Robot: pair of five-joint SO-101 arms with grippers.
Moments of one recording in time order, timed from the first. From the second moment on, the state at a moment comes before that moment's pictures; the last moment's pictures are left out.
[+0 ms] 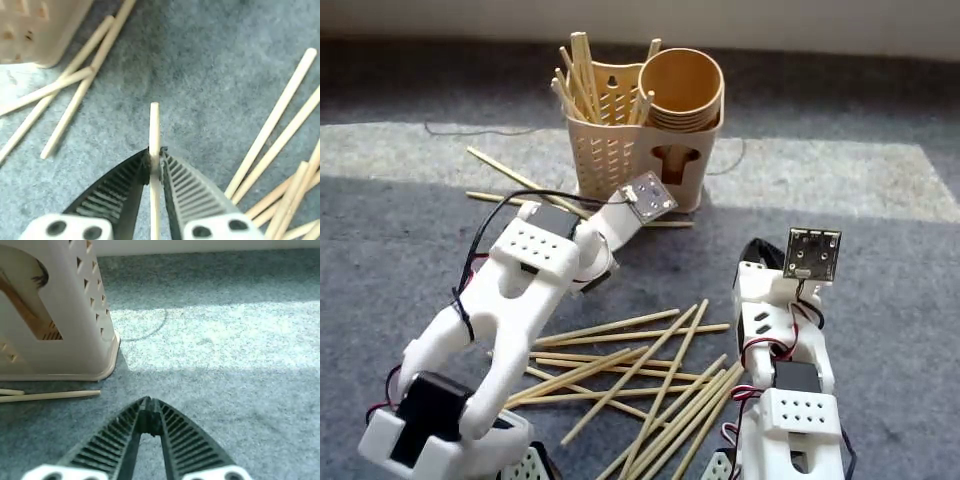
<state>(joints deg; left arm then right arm) 15.8 -10.9 31.2 63.8 -26.7 -0.4 -68.1 89.1 11.4 1.5</state>
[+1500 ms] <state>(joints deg) 15.7 -37.6 11.2 49.4 -7.4 -0.4 -68.1 89.1 11.4 1.5</state>
